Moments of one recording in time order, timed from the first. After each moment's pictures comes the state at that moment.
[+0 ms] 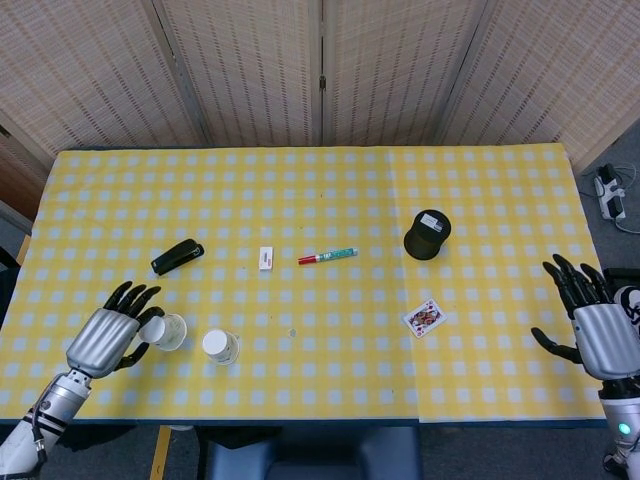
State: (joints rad) left arm -0.41 -1.07 0.03 -1.74 1.50 1.16 0.25; right arm 0.14 -1.09 0.08 -1.54 -1.57 1.50 0.14
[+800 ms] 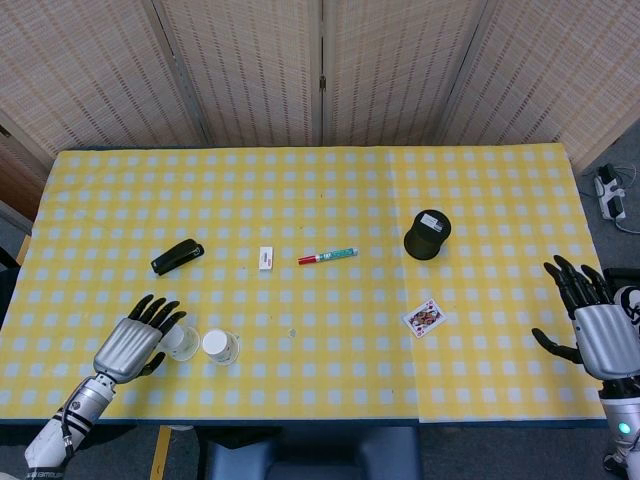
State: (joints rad) left arm -0.43 -1.17 0.04 -1.69 1.46 1.09 0.36; right arm 0.14 -1.10 0.08 -1.53 -1.56 1.50 0.16
